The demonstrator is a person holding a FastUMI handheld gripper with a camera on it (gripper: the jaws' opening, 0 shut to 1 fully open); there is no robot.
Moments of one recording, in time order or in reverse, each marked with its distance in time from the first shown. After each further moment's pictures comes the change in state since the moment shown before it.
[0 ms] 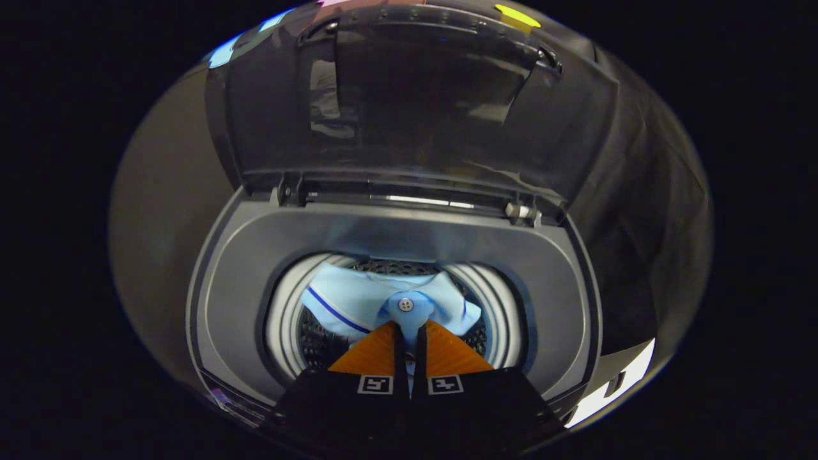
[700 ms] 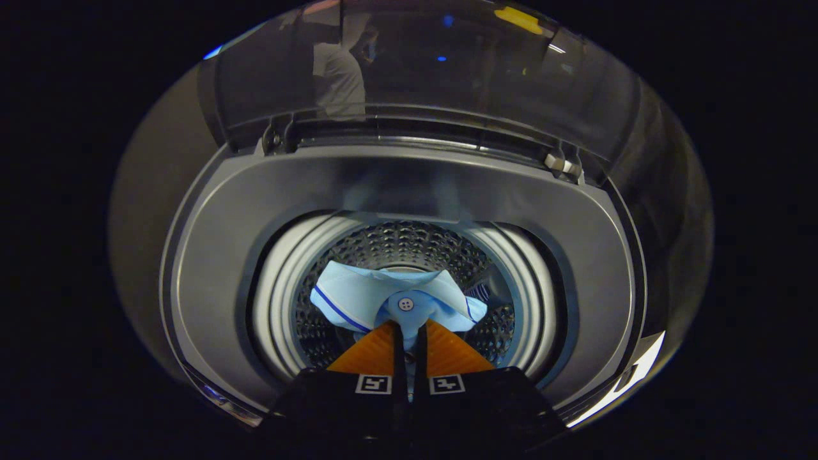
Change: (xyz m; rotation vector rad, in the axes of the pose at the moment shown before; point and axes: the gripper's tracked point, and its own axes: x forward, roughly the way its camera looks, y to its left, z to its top) arm 0.032 0.012 -0.037 -0.025 0.147 0.023
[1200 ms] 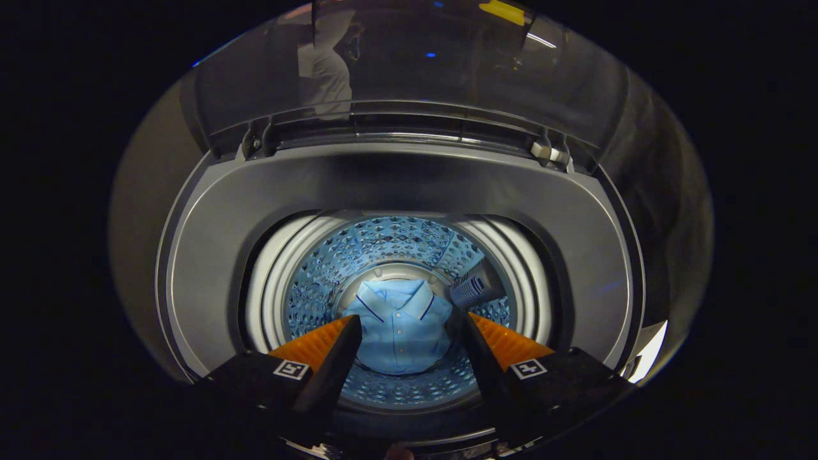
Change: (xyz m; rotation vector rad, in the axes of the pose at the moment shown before) arm -0.003 -0.003 0.004 0.081 0.002 0.013
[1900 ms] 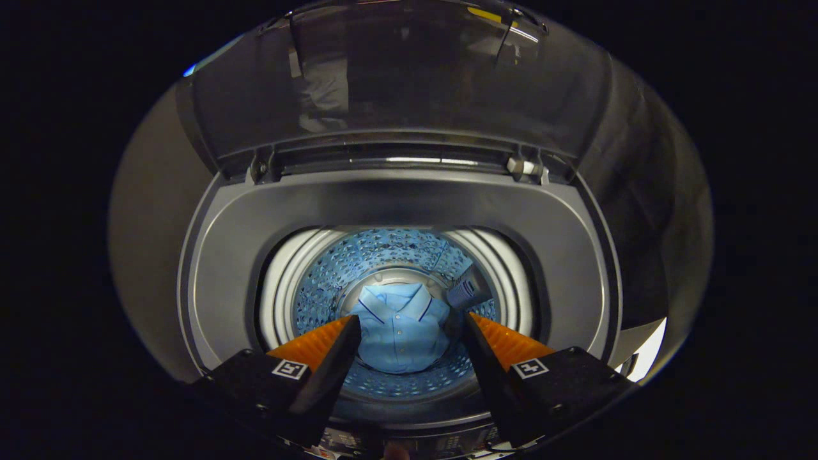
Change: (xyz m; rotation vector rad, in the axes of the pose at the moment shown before) arm -0.033 -0.011 0.018 0.019 -0.030 0.000
